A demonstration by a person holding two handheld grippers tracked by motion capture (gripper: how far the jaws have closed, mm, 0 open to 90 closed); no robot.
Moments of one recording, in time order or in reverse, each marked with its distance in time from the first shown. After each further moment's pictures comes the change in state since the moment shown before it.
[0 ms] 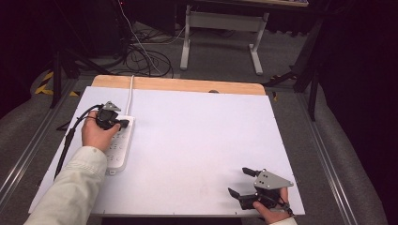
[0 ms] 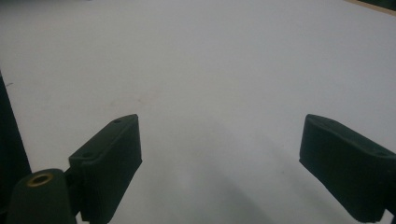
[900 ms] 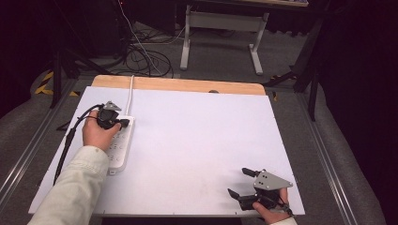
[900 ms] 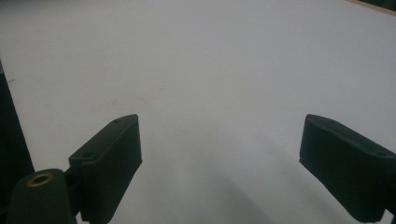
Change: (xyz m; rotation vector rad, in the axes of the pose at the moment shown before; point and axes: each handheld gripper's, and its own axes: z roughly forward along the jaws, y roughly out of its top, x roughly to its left) left arm 0.000 0.000 0.002 -0.002 0.005 -0.006; right arm 0.002 0.000 0.000 0.004 0.003 -0.010
